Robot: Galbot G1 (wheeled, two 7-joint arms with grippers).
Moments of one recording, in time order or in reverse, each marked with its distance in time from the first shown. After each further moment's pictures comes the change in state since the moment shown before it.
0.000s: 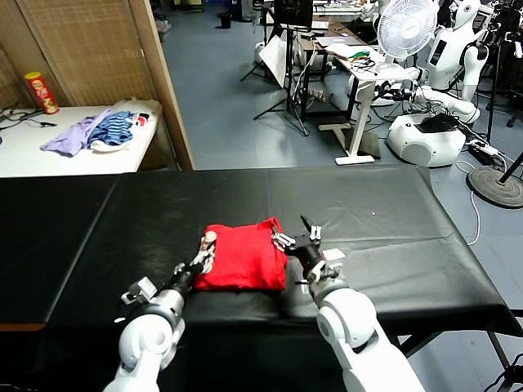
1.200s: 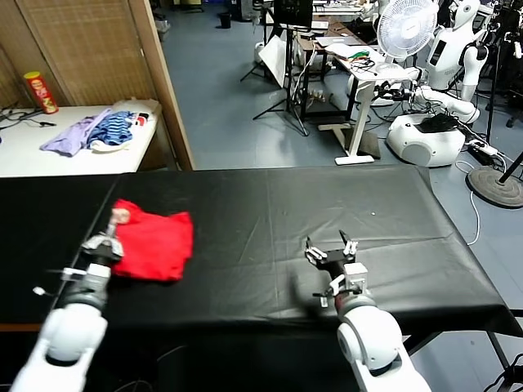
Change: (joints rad) left arm 0.046 0.431 -0.159 -0.089 0.989 -0.023 0.016; right arm -0.124 0.031 0.104 0.056 -0.236 -0.122 0.035
